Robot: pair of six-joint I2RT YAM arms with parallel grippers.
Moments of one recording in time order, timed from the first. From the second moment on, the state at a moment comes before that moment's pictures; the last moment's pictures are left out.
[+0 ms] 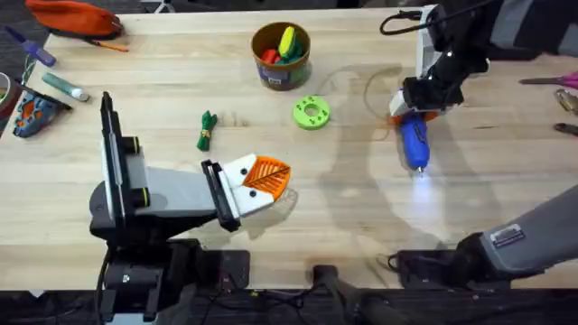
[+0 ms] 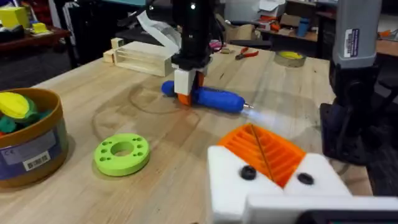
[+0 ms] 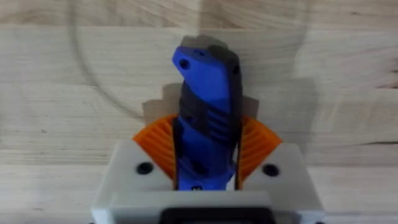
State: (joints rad) left arm 0.03 0.01 0.01 -0.13 1.19 0.06; right arm 0.06 1.83 1.23 -0.91 0.03 0.05
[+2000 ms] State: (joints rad) left arm 0.03 0.01 0.01 -0.13 1.19 0.06; right arm 0.27 1.00 1.32 -0.55 -0.60 0.01
